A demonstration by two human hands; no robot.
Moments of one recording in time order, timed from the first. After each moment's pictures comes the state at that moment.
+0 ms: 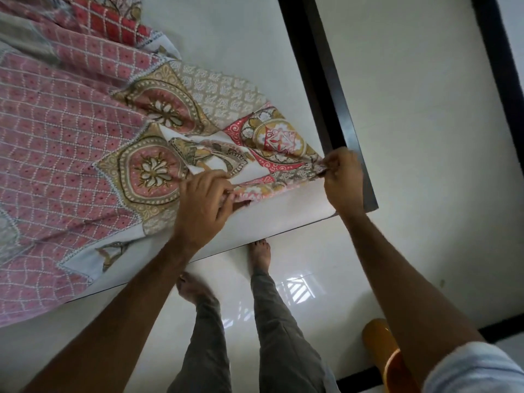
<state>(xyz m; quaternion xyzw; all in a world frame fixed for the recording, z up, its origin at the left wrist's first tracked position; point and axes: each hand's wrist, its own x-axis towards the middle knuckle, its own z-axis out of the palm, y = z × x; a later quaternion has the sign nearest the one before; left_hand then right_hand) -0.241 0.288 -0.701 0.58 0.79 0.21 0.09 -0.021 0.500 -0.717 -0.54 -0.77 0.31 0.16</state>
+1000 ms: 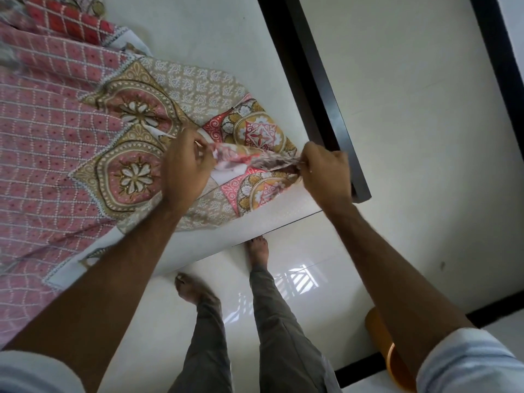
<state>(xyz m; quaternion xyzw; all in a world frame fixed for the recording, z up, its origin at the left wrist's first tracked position) -0.272 0.364 -0.716 0.41 0.85 0.30 0.16 -0.026 0.503 -0.727 -0.43 -0.89 0.13 0.05</state>
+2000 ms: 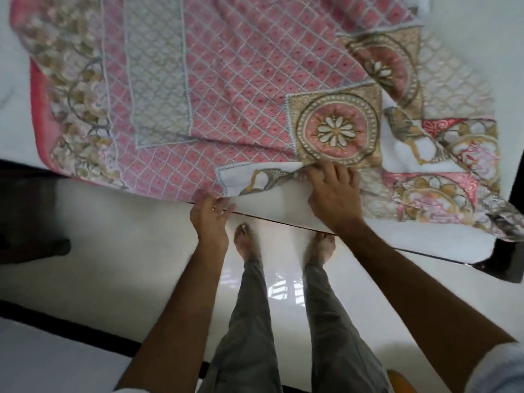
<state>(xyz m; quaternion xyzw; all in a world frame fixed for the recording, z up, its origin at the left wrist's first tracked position) -0.298 0.006 -0.747 -0.41 0.56 0.70 0.16 -0.221 0.260 -0.742 -0.11 -0.99 0.04 -0.05</state>
